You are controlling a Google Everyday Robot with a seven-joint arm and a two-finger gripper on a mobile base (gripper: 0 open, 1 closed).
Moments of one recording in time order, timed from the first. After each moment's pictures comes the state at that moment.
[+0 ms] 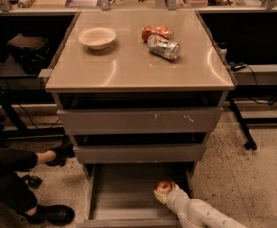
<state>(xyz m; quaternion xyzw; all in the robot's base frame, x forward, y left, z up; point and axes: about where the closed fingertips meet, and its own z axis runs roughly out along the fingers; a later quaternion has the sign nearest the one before) 0.536 -0.137 0.250 -0.17 0.89 0.10 0.41</state>
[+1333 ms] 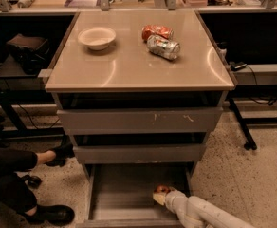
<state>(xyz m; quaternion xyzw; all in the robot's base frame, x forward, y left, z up) 0.542 -0.131 0.188 -0.13 0.91 0.16 0.36</state>
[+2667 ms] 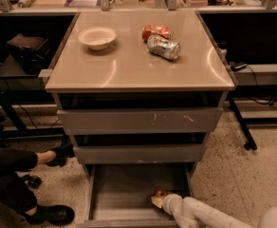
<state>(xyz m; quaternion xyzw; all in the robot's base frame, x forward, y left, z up) 0.541 -0.130 0.132 -0.11 0.93 0.15 0.32</state>
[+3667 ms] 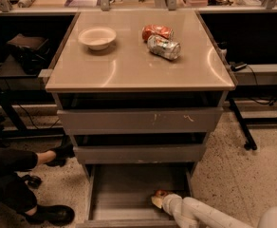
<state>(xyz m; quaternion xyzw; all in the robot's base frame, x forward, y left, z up) 0.541 -0.130 0.132 -0.11 0.93 0.15 0.32</state>
